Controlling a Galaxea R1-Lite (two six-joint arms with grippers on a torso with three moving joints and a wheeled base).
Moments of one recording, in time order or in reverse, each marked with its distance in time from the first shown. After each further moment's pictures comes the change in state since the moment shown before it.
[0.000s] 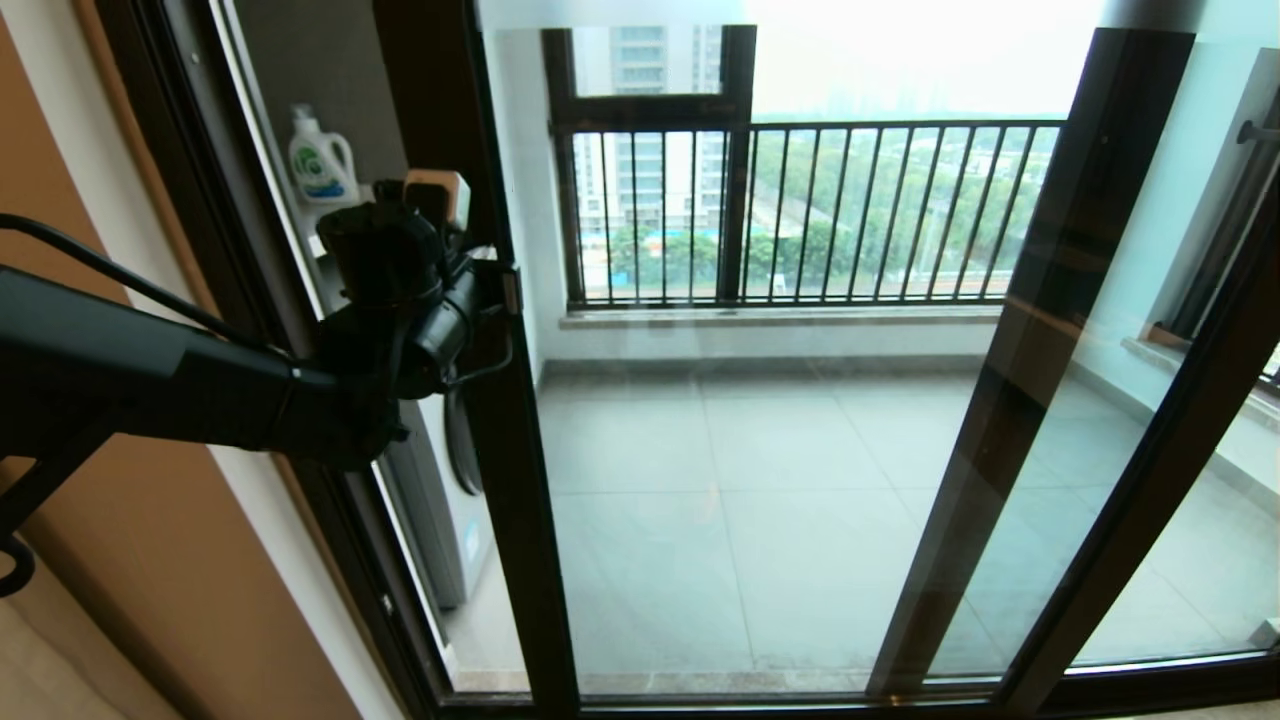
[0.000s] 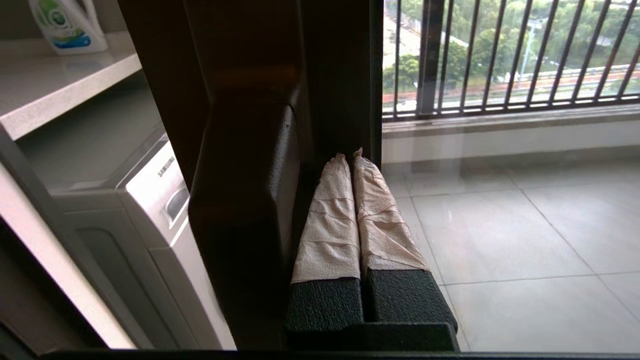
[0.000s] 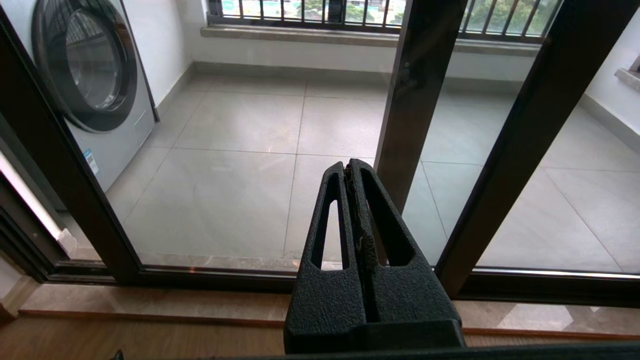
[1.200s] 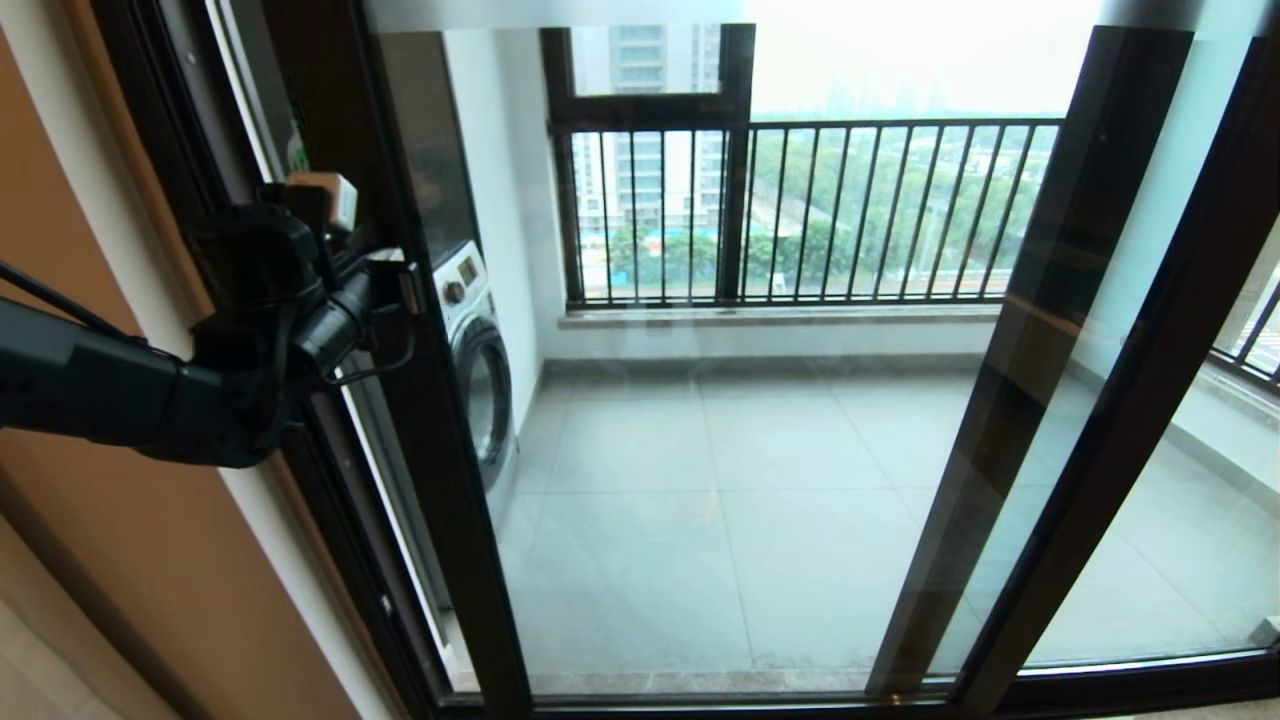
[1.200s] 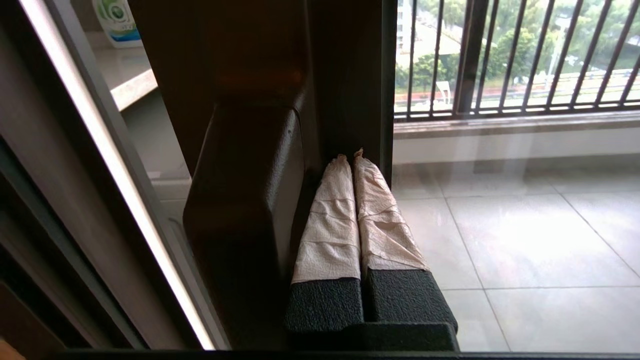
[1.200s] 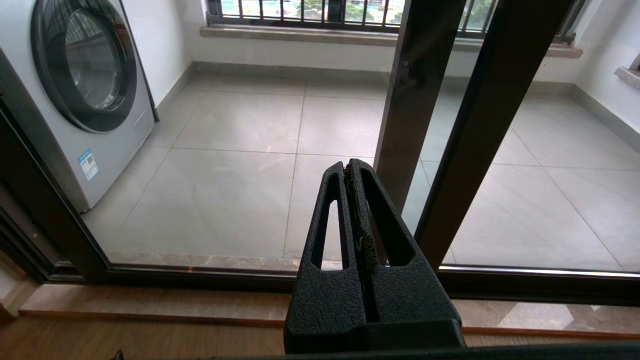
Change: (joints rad) left arm 0.255 -0.050 0.087 -0.046 -0.145 -0.016; right arm 0.000 0.000 0.000 0.000 0.000 0.000
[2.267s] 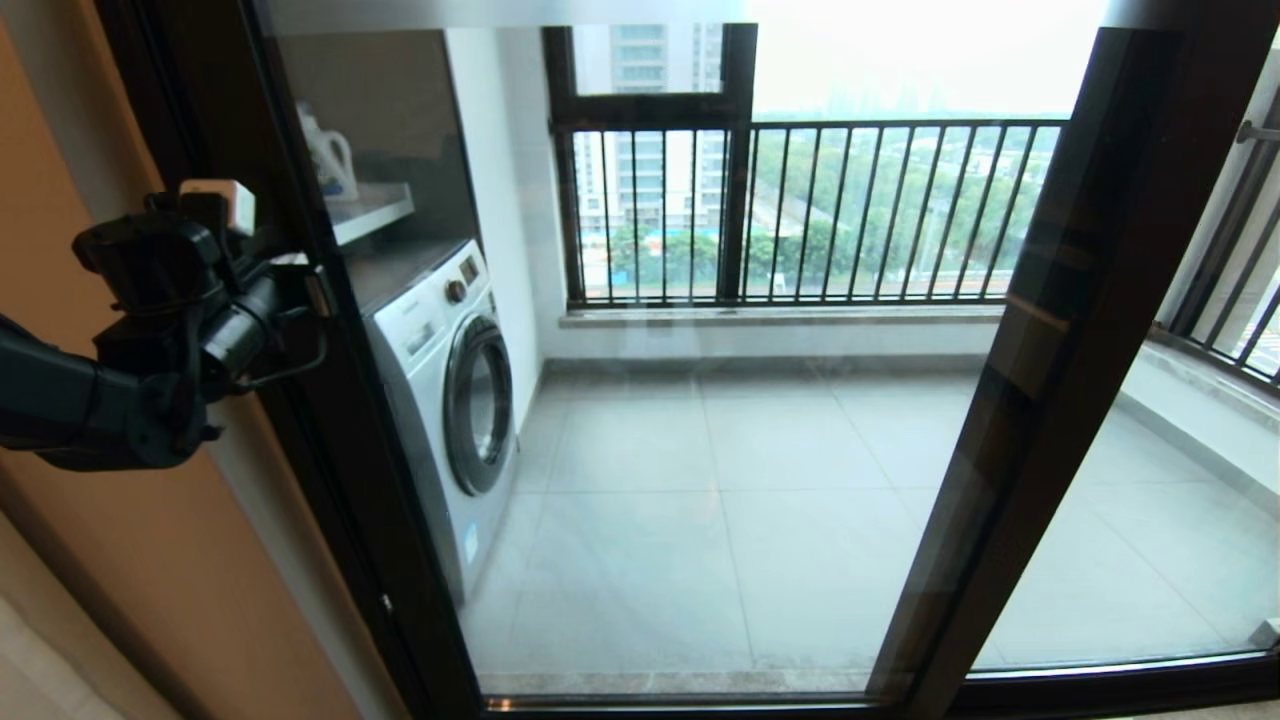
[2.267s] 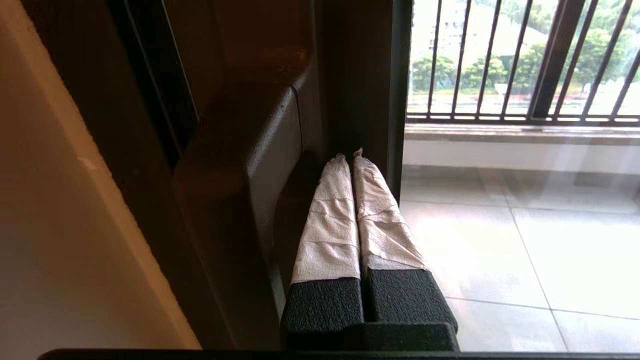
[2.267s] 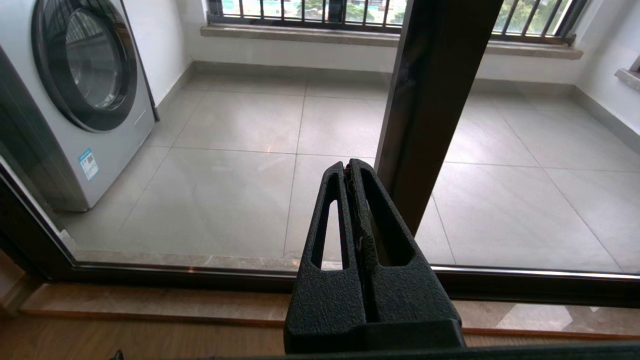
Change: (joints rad) left arm 0.157 -0.008 0.035 -0.012 -0.064 0.002; right arm 0.000 0.000 0.000 0.000 0.000 0.000
